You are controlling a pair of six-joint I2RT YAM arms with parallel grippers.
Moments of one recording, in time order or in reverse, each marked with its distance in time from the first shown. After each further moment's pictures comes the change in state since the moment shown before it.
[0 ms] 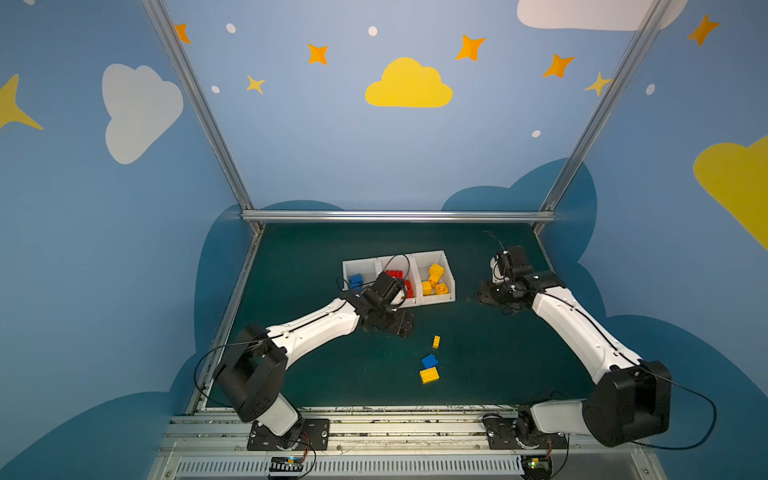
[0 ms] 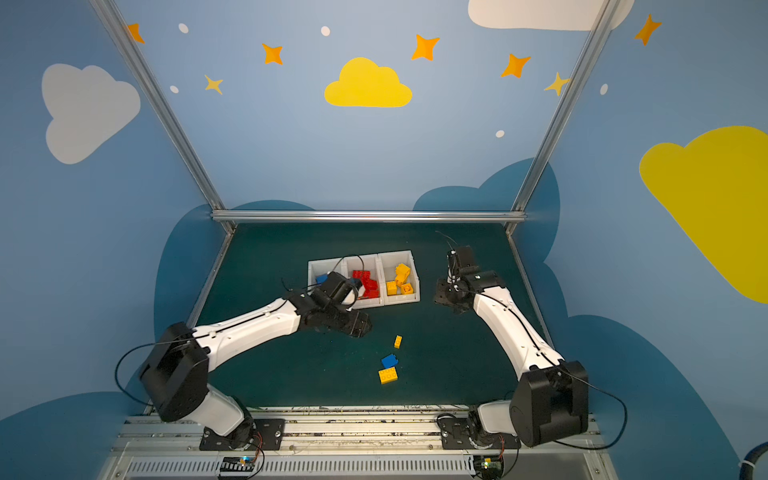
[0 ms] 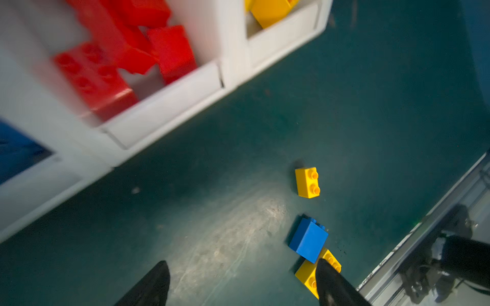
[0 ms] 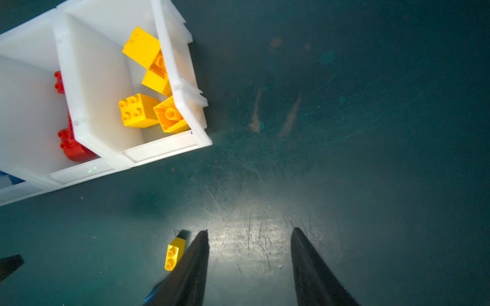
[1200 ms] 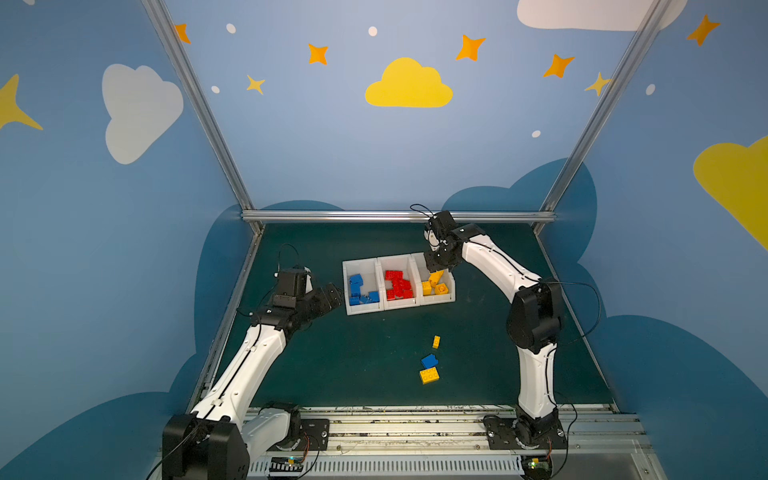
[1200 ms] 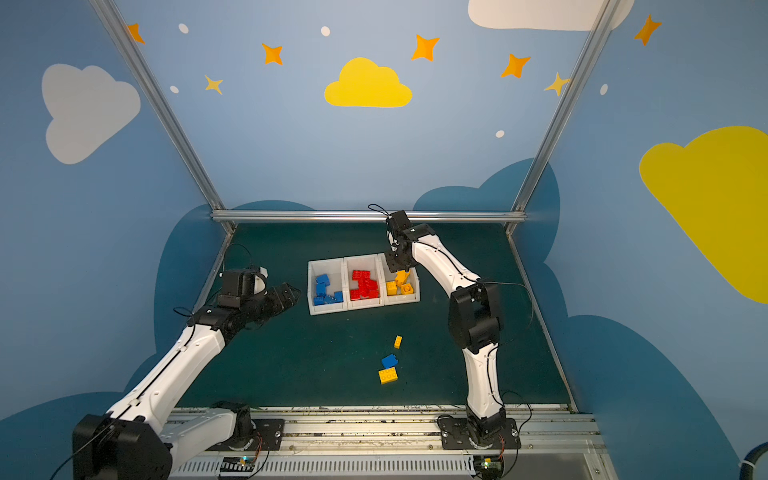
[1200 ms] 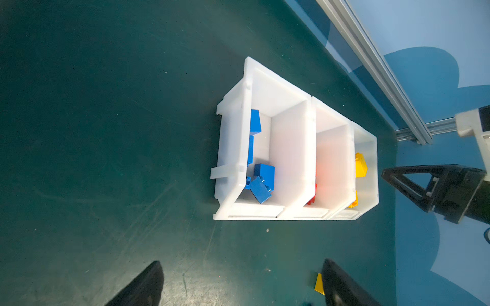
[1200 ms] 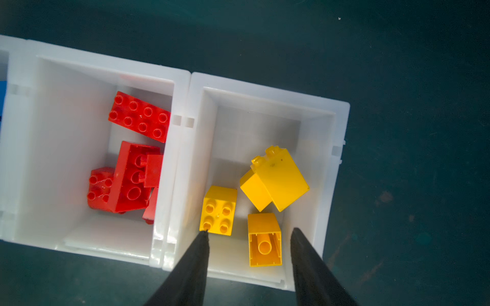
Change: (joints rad) left arm 0.661 -0.534 -0.333 0.079 0.084 -0.282; right arm 0.232 0.756 0.822 -0.132 0.061 -0.265
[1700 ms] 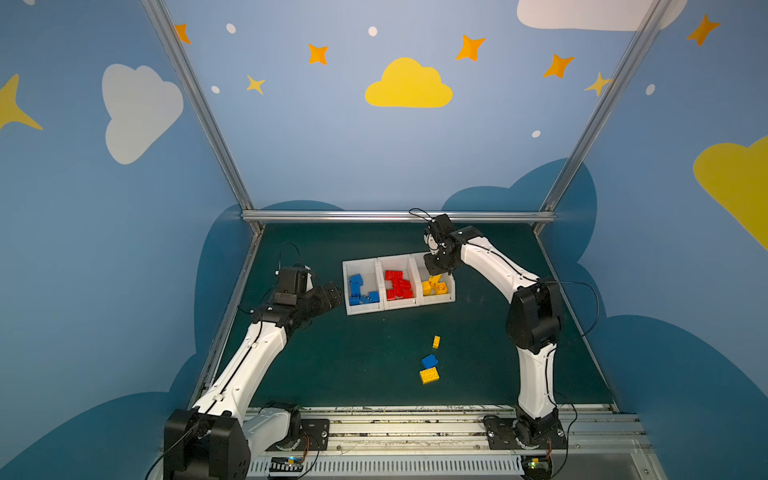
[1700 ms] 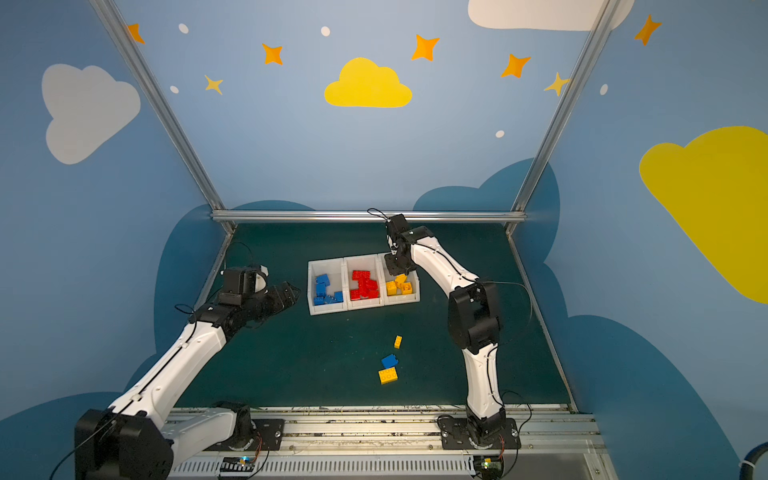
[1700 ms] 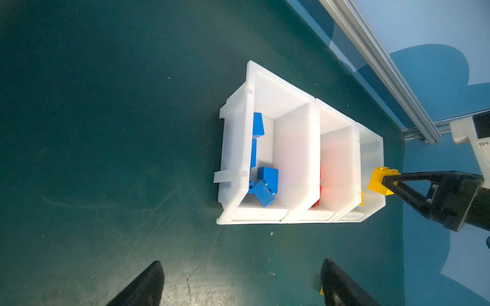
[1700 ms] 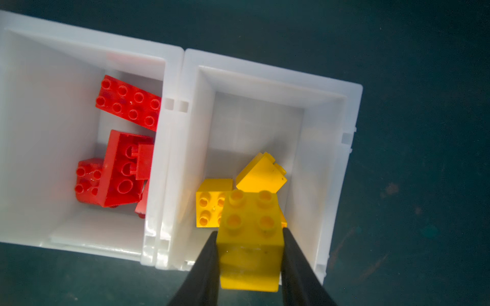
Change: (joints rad) left arm 0.000 0.012 0.006 0.000 -0.016 0.014; right arm 0.007 0.002 -0.026 0.000 0.012 -0.002
